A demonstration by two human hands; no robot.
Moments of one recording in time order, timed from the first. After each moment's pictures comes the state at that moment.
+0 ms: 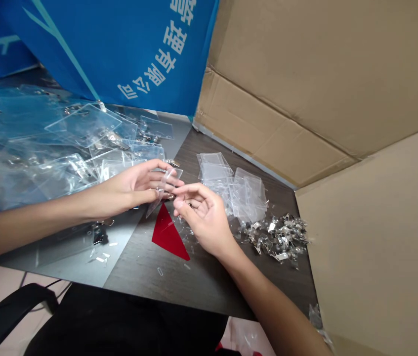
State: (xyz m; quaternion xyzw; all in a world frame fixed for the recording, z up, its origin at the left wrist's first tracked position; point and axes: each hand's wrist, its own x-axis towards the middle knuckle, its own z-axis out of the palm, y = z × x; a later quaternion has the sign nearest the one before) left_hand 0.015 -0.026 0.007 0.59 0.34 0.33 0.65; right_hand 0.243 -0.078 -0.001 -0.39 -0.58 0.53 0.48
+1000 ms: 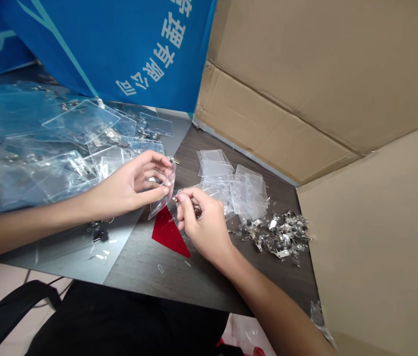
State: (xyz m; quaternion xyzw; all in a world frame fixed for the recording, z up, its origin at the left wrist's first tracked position) left_hand 0.022 -0.034 0.002 0.66 0.37 0.39 0.52; right_hand 0.239 -0.091 -0.005 -0.47 -0.65 0.41 0.43
